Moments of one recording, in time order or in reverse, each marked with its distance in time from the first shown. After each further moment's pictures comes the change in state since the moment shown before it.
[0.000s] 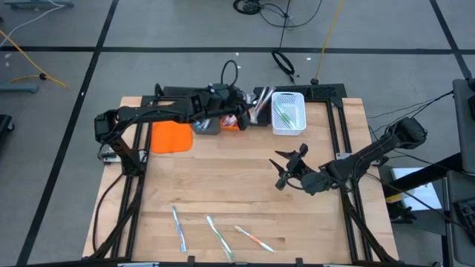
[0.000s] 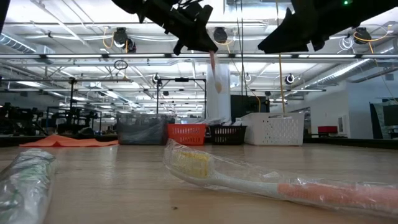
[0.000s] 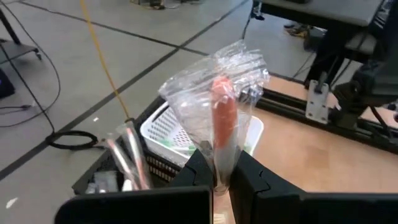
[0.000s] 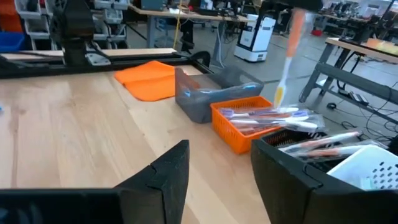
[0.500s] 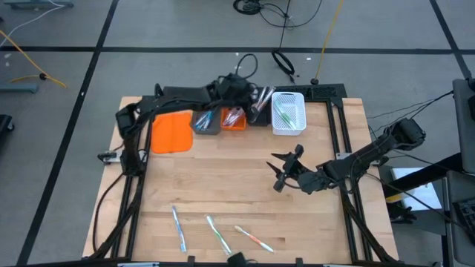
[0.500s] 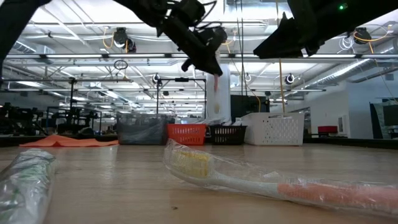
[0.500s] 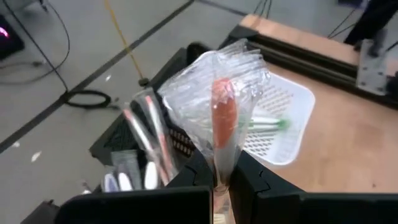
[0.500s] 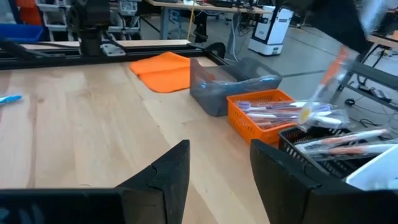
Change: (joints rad) left arm 0.086 0.222 0.245 -0.220 0.032 0.011; right arm -0.025 0.039 0.000 0.036 -0.086 -0.002
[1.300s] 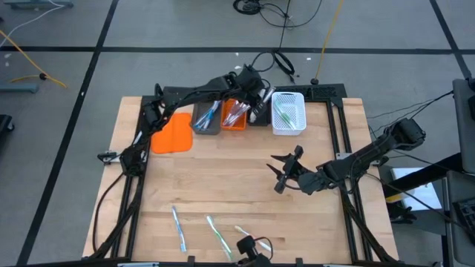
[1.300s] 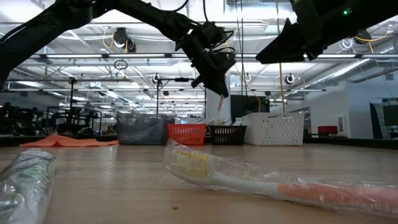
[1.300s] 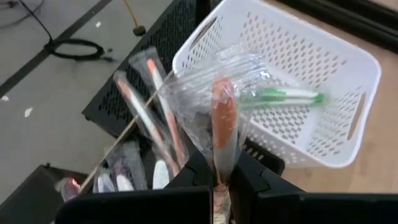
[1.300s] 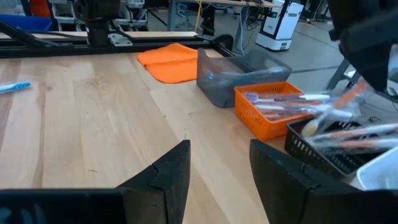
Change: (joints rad) left arm 0.073 0.336 0.453 -0.350 0.075 0.011; right arm 0.000 0.000 -0.022 -0.002 -0.039 0.008
